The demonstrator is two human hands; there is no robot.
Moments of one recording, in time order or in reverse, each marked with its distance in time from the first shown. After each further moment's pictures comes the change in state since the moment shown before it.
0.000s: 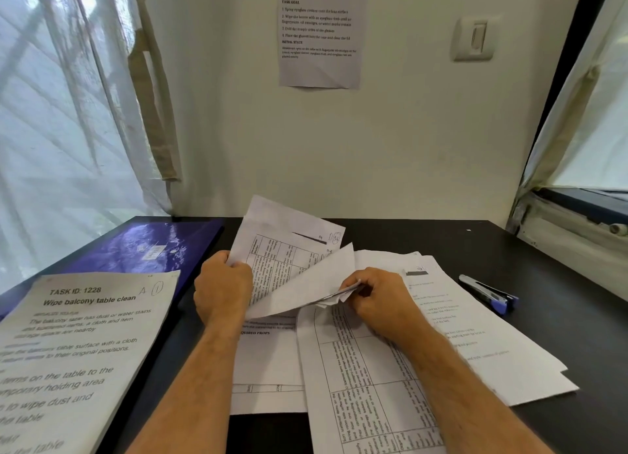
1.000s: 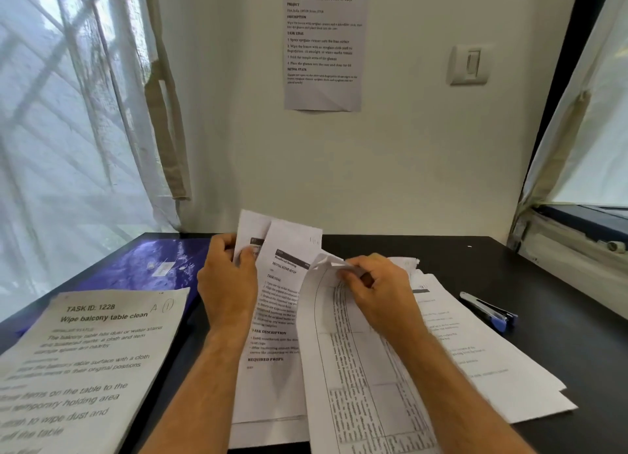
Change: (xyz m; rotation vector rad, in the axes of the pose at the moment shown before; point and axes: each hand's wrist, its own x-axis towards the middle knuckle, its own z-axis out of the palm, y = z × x) left_hand -0.007 0.038 -0.024 -0.222 0.161 0.230; right_hand 0.006 -0.035 -0.010 -0.148 0.242 -0.199
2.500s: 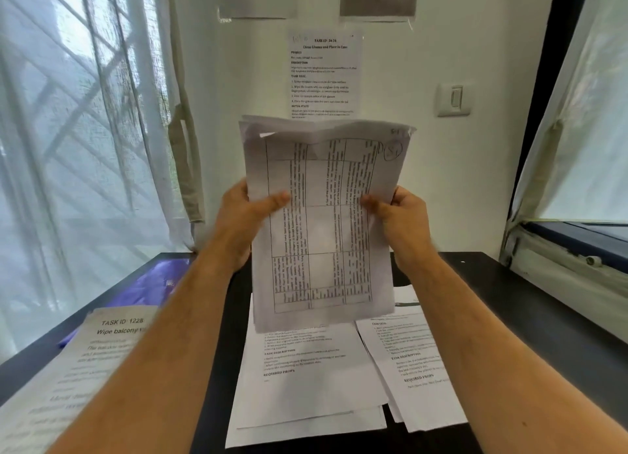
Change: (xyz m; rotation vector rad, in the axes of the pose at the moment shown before) left_hand 0.053 0.110 -0.057 -0.569 -0.553 0.083; right_hand 0.073 -0.067 -0.086 0.674 0.212 0.194
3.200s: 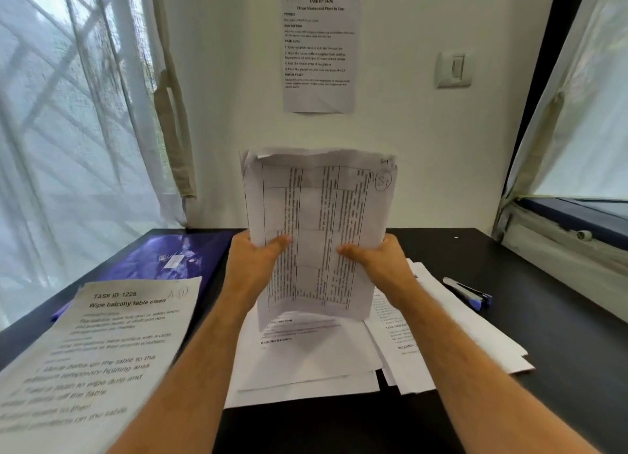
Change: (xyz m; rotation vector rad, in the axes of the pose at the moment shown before) left_hand -0.062 -0.076 0.018 0.112 0.120 -0.120; right_hand -0.062 0.061 0.000 -0.144 -0.190 0.214
